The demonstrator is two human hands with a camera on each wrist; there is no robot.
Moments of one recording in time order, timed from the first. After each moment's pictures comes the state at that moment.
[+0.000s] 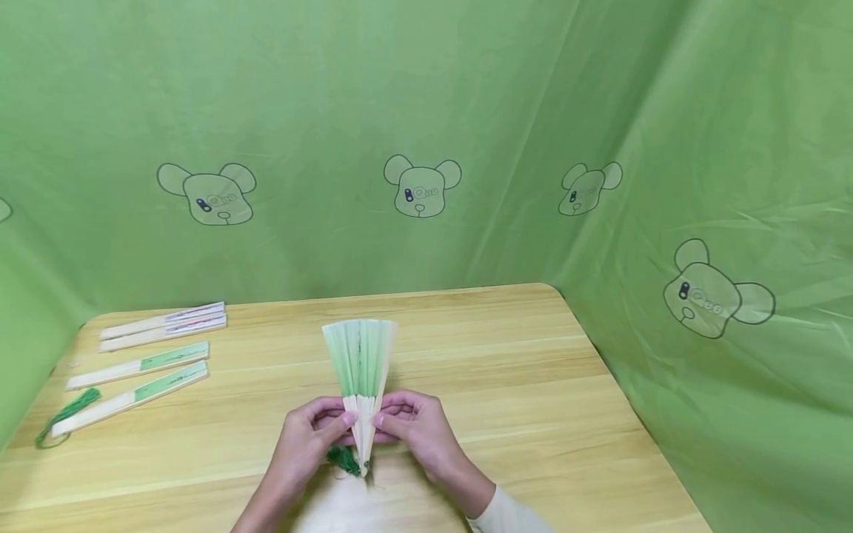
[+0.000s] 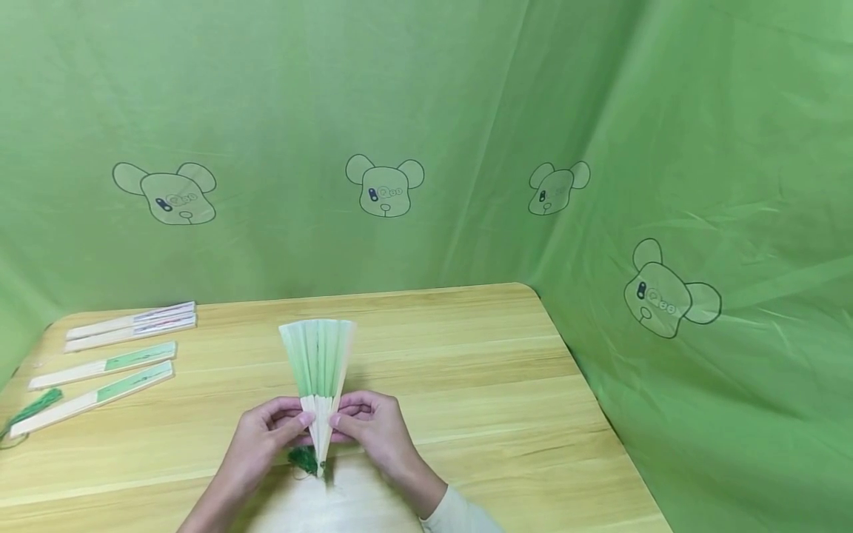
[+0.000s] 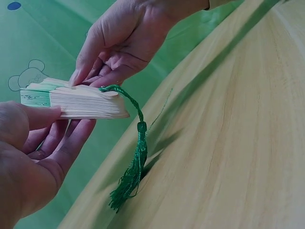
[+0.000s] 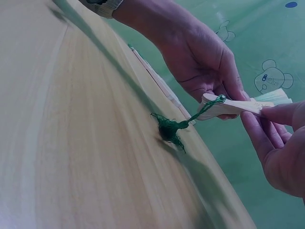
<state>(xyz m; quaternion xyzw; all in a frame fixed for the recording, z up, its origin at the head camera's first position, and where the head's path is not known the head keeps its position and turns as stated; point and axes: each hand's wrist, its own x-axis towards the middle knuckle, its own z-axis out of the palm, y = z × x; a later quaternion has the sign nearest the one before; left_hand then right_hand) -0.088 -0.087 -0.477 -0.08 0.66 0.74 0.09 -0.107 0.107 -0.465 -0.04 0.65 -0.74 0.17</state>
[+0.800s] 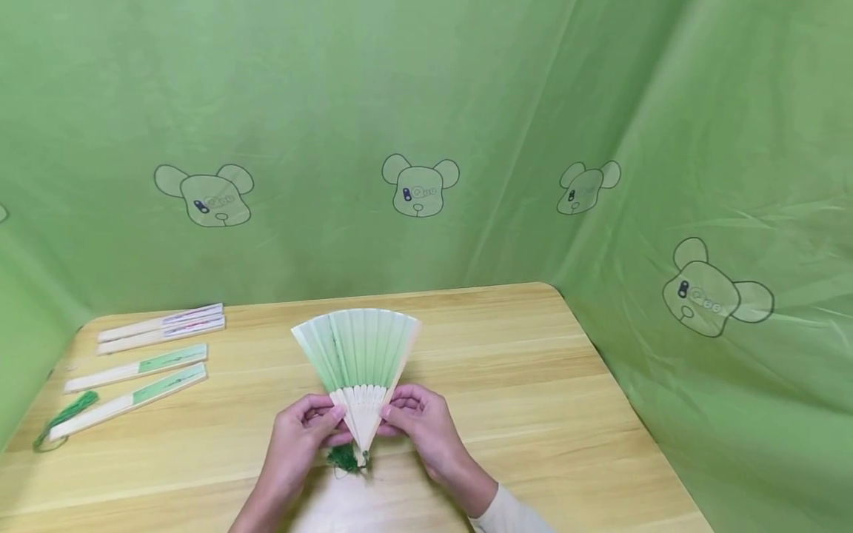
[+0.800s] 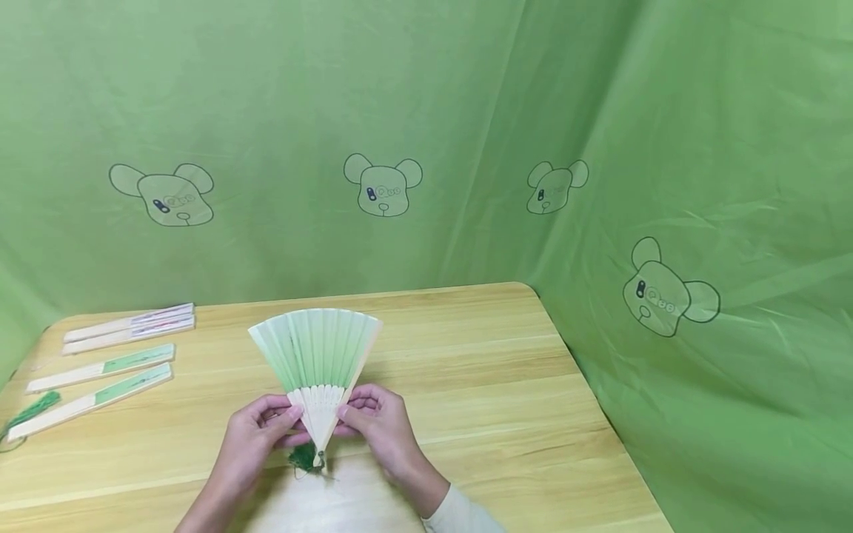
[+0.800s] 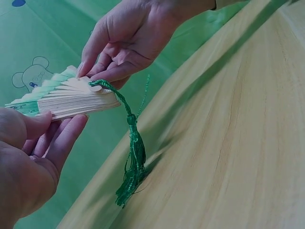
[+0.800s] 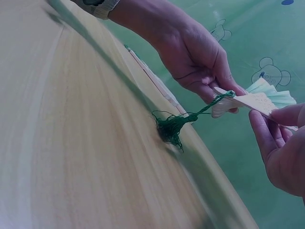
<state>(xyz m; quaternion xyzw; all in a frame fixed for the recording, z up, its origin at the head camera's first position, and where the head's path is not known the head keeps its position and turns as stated) -0.088 -0.090 -0.475 -0.12 0.63 0.76 0.06 -0.112 0.112 -0.467 -0.02 0.62 -0.77 0.16</state>
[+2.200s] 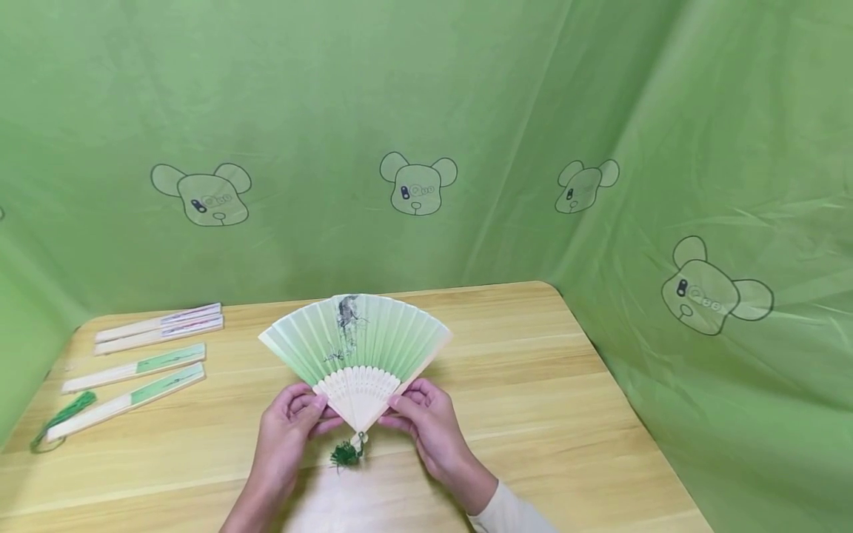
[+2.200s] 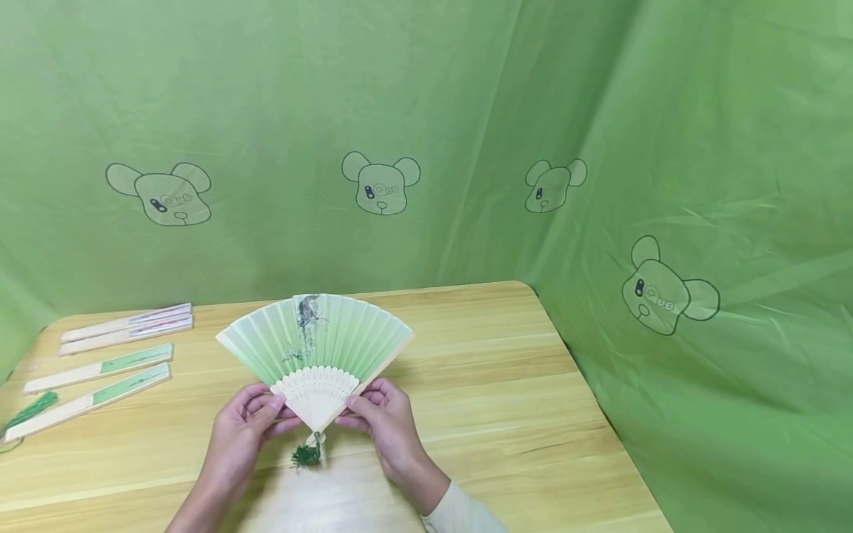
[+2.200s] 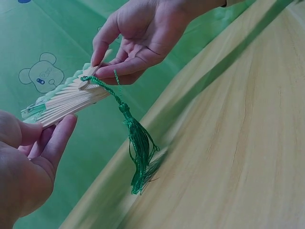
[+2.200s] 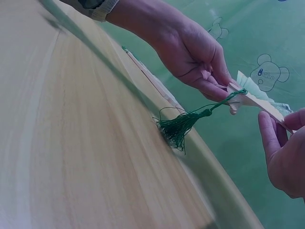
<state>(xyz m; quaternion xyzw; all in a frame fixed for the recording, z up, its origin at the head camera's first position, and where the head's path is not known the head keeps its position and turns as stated) -0.092 -0.101 -0.472 -0.11 0.60 0.79 0.03 -0.114 0.115 -0.469 0.01 0.55 -0.82 0.15</state>
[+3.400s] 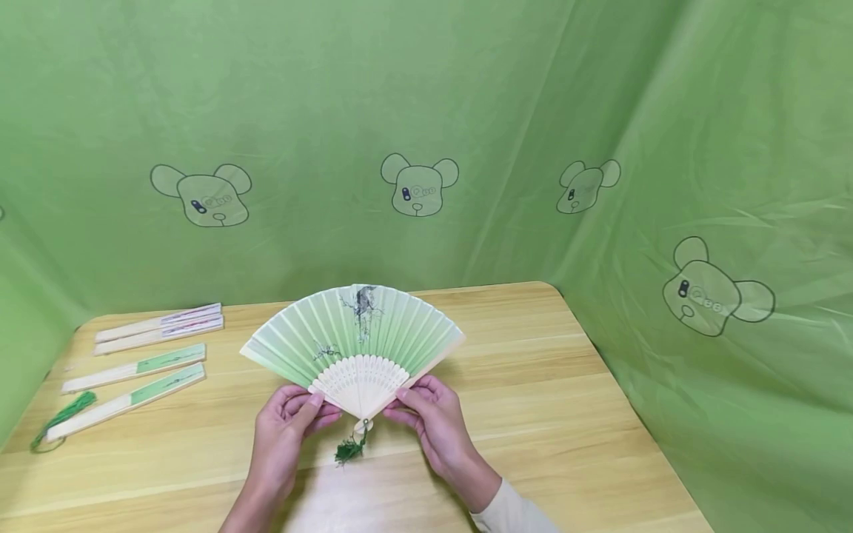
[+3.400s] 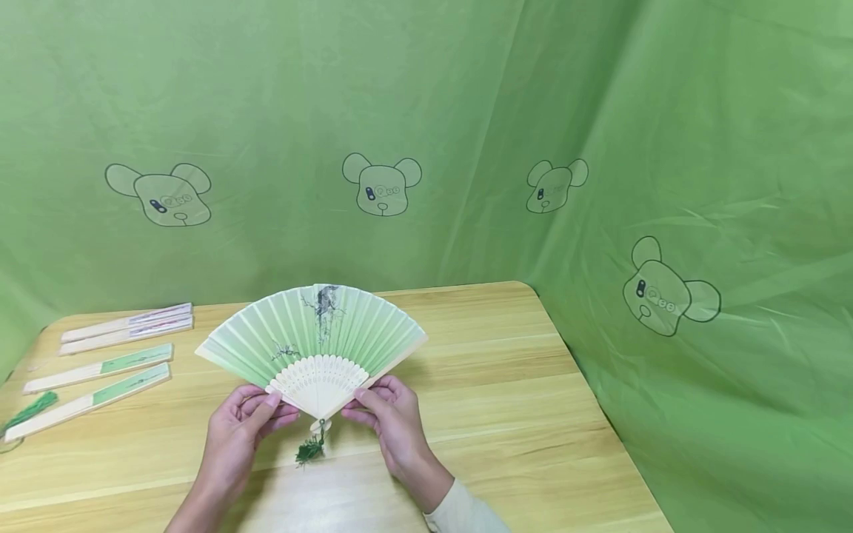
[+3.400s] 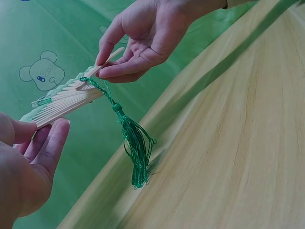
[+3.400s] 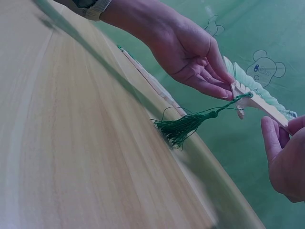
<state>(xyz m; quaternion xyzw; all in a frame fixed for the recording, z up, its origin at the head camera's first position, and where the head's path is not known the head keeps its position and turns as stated) -0.091 -0.102 -0.475 -0.10 0.58 0.81 -0.02 -0.120 0.120 -0.469 0.03 0.52 -0.84 0.13</state>
